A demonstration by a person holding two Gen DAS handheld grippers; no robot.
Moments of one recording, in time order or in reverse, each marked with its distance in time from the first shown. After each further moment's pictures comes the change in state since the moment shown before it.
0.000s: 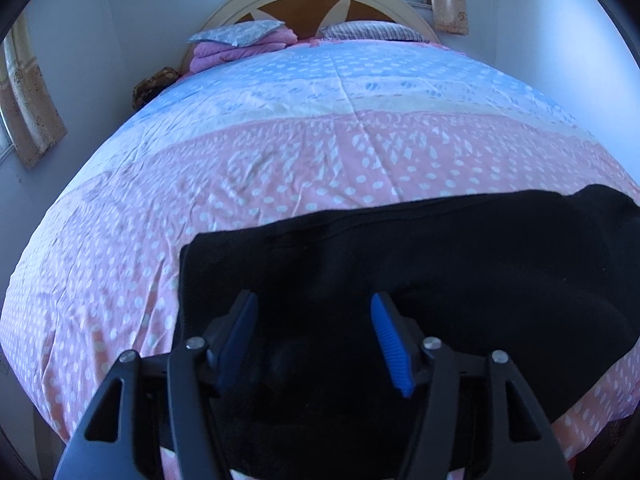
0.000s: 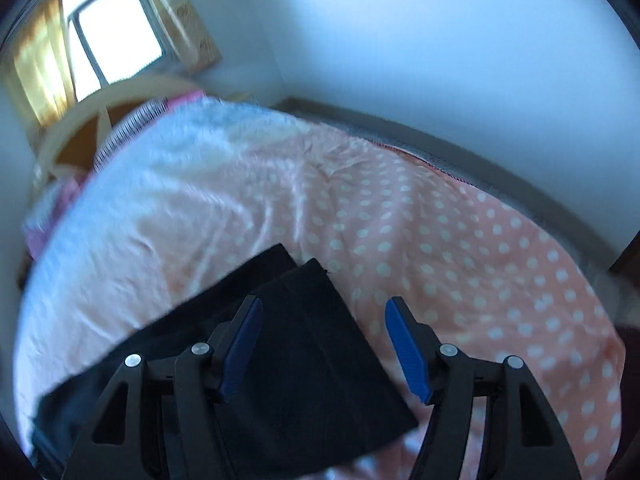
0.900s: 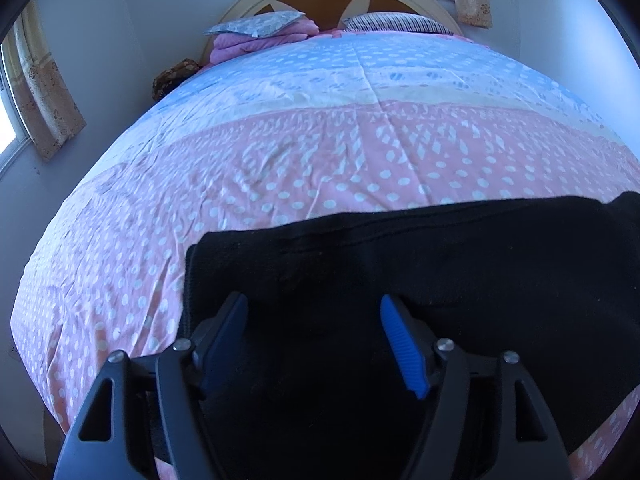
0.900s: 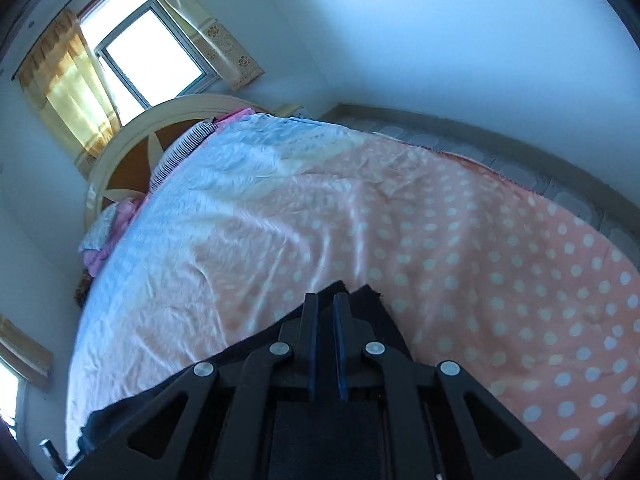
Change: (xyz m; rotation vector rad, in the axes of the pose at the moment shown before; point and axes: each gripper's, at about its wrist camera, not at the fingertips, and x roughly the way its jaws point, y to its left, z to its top) left arm 0.016 -0.007 0.008 -0.025 0.025 0.090; right arm 0.003 -0.013 0.016 0.071 -0.057 0.271
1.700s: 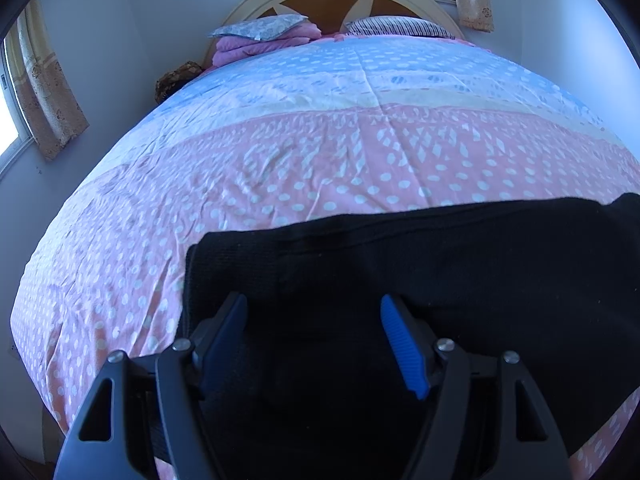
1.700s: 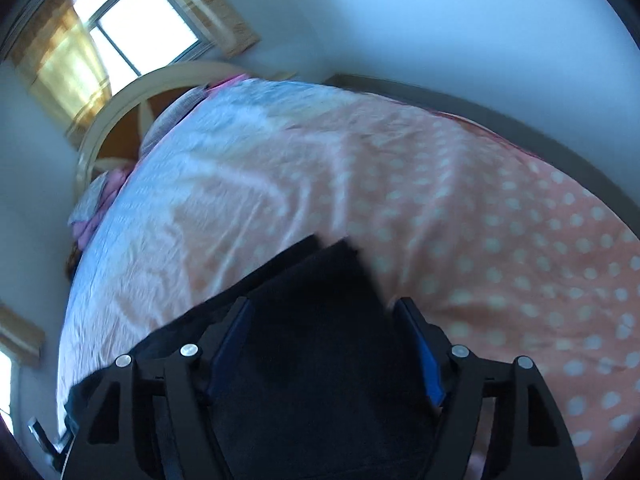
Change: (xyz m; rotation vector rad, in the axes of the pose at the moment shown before) left arm -0.001 0.001 -0.002 -0.004 -0.015 -0.001; right arm 0.026 -0.001 -0.020 -0.063 0.114 0.001
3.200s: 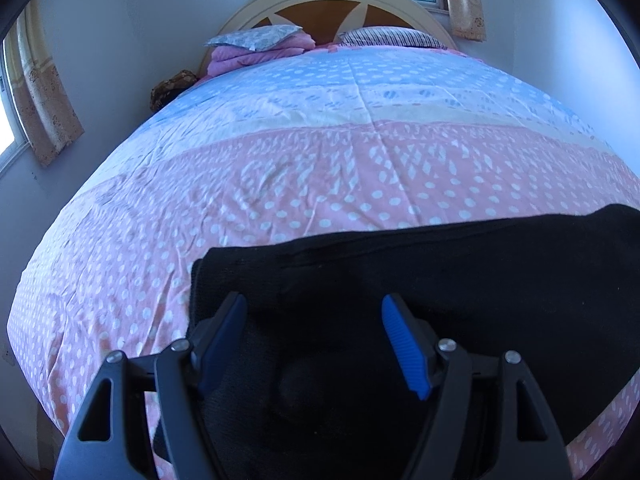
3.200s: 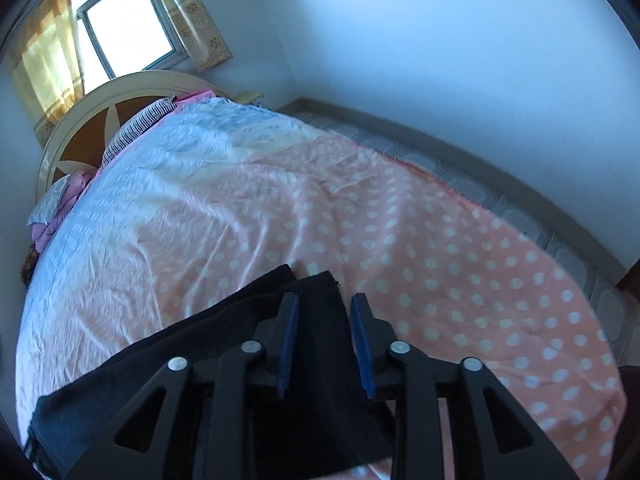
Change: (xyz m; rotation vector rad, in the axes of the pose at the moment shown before) left arm -0.010 0.001 0.007 0.010 -0.037 -0.034; right arm -0.021 -0.004 0.018 0.020 -0.062 -0.194
